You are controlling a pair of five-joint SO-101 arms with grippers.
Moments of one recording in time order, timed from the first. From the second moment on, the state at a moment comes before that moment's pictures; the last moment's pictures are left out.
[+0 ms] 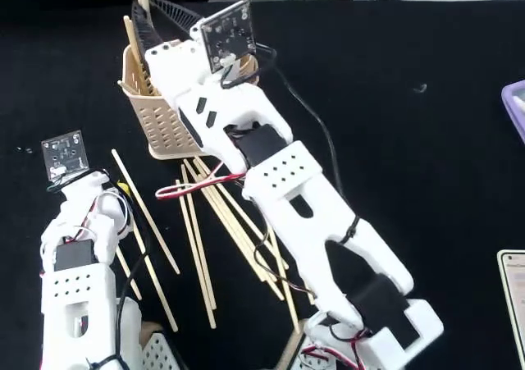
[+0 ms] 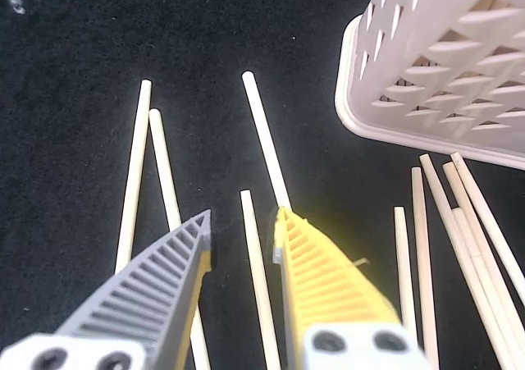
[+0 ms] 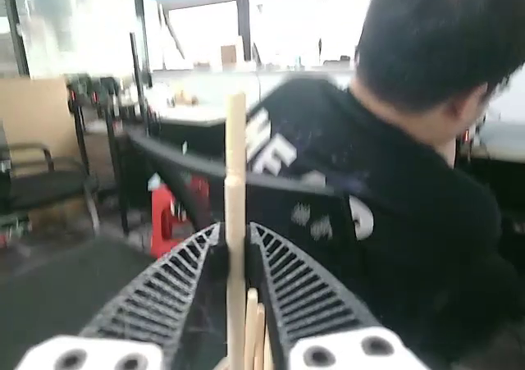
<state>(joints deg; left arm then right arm) -18.0 -64.5 77.8 38.4 3.6 -35.0 -8.5 13.8 -2.5 -1.2</state>
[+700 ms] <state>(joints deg) -18.0 -64.5 77.8 38.4 3.6 -36.9 -18.5 -11.7 71.0 -1.1</state>
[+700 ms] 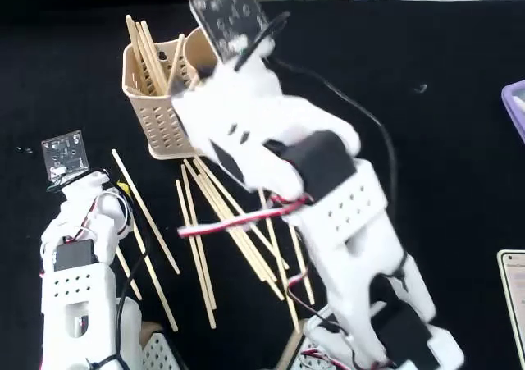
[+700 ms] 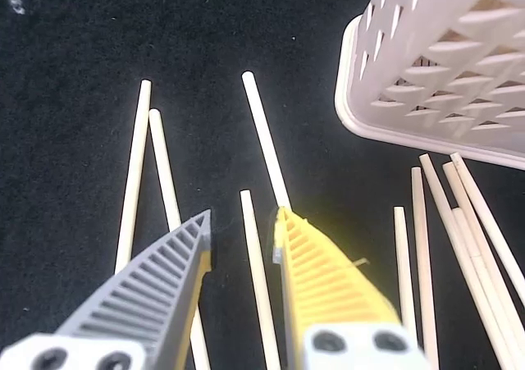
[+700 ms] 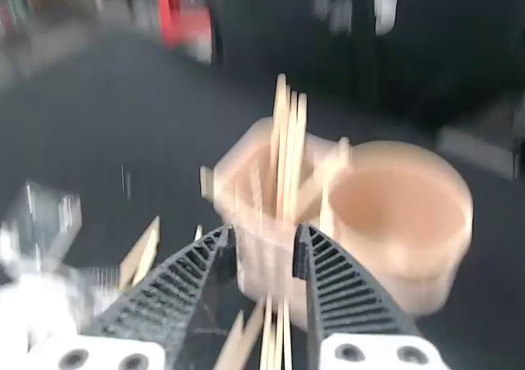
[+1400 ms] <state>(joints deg) -18.0 -64.5 77.8 38.4 3.6 -23.5 -20.4 55.6 50.9 10.8</state>
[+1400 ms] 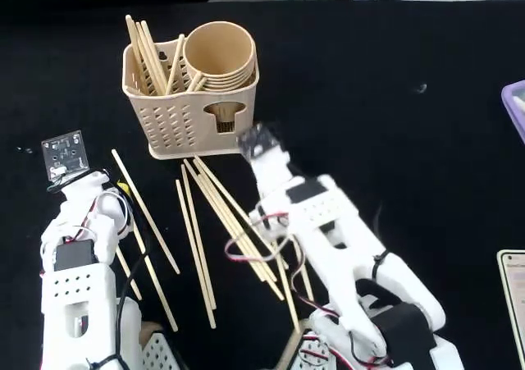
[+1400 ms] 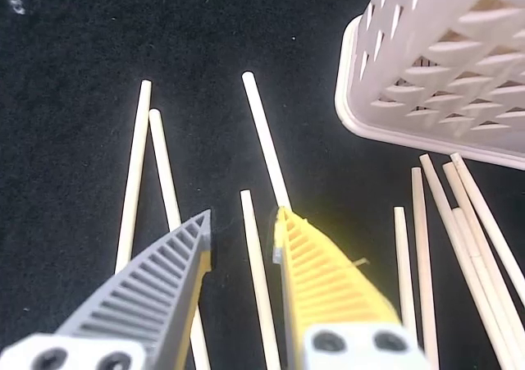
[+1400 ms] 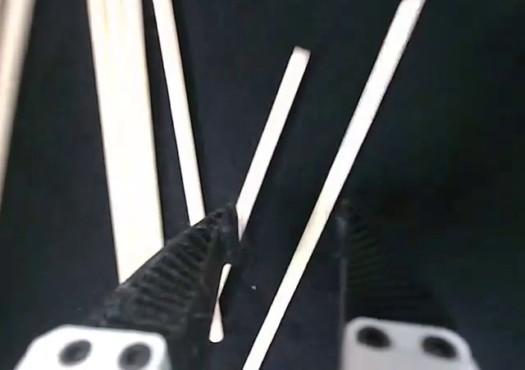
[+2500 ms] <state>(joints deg) -18.0 -64.5 77.8 38.4 3.6 -21.7 -20.4 65.3 36.3 16.7</state>
